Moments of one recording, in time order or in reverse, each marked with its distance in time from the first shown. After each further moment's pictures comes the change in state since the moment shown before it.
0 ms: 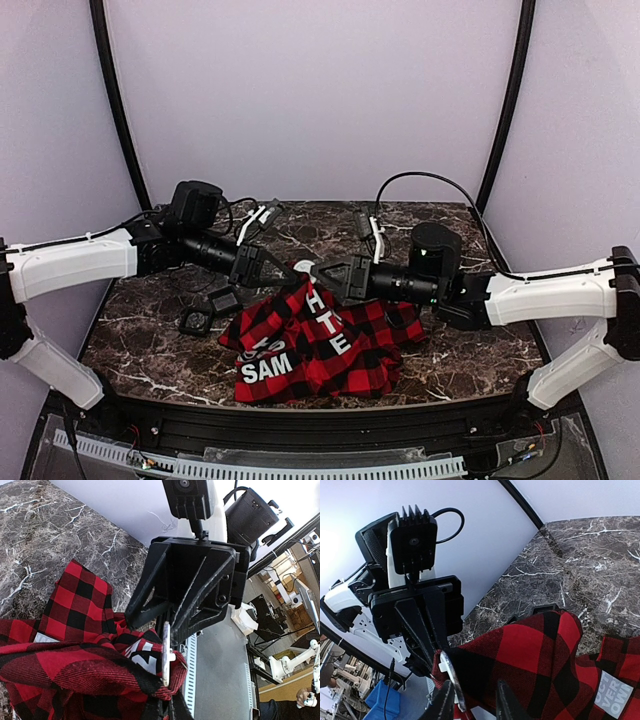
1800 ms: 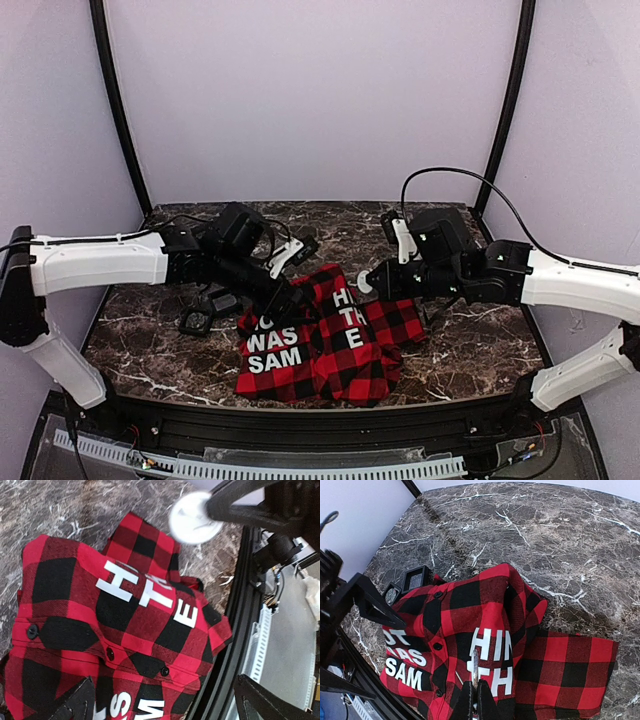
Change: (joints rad) left arm -0.164 0.120 0.100 -0.223 -0.455 0.145; right arm -0.005 -0.143 0.194 -0.857 0.417 -0.146
